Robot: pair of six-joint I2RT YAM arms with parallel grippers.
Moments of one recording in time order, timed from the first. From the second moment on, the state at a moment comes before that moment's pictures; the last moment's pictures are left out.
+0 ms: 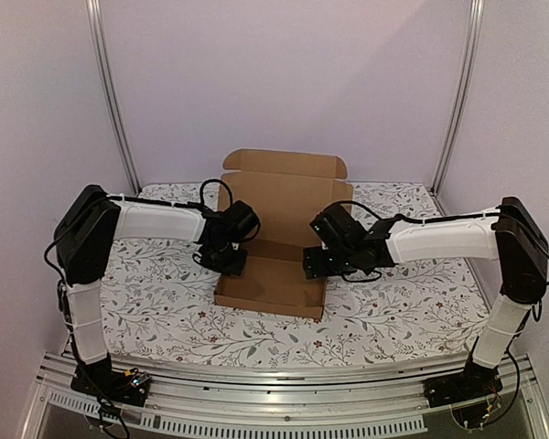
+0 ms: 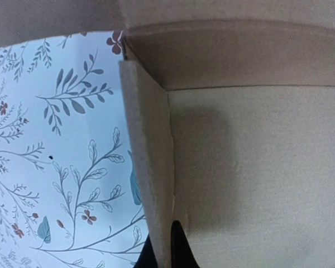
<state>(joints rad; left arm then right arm) -0.74 1.99 1.34 -0.64 -0.32 -0.45 0.91 1.79 1.19 -0.32 0.28 0.63</state>
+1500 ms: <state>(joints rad) -0.76 2.10 1.46 -0.70 -0.36 -0.39 0.91 1.82 1.13 -0.30 0.24 0.67</state>
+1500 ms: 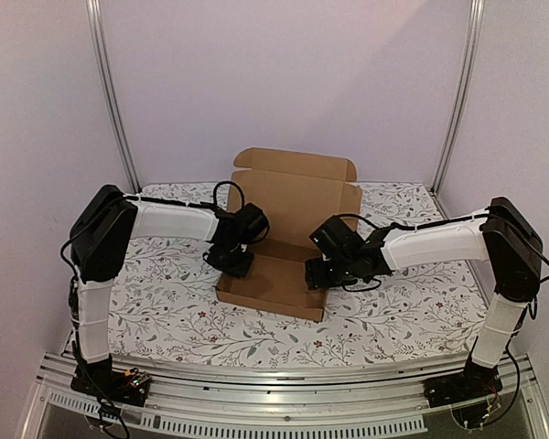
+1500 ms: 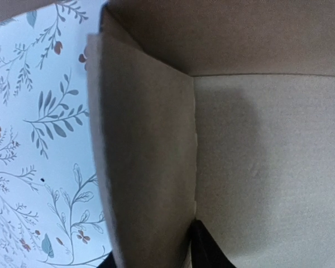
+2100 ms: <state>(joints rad) -0.76 2.08 1.48 -0.74 -0.38 -0.38 0.91 1.82 1.13 -0.29 0.22 0.66</state>
